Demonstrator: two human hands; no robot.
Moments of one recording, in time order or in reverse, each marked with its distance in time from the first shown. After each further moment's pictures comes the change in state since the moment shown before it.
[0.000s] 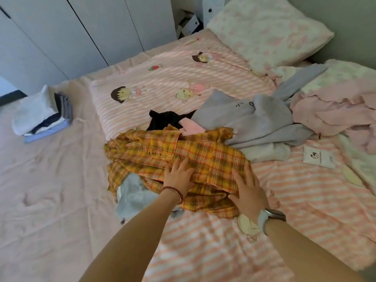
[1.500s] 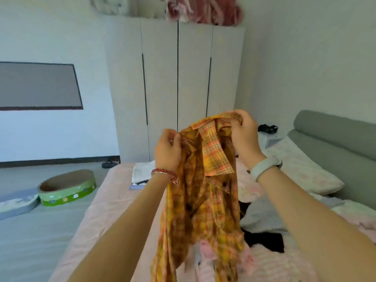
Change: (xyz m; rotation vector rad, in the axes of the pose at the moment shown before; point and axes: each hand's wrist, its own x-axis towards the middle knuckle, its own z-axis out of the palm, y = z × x) left_hand -0.458 -0.206 -0.271 -1.092 1.357 -0.100; right_hand -0.350 -0.424 -0.292 0.960 0.875 -0.739
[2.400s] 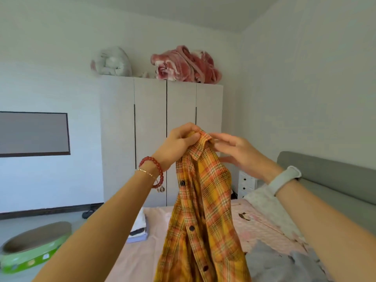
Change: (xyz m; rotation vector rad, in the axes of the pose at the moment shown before) left_hand 0.043 0.153 -0.025 -0.261 -0.603 0.298; right_hand 0.039 -0.076 -0.066 0.189 -0.617 0.033
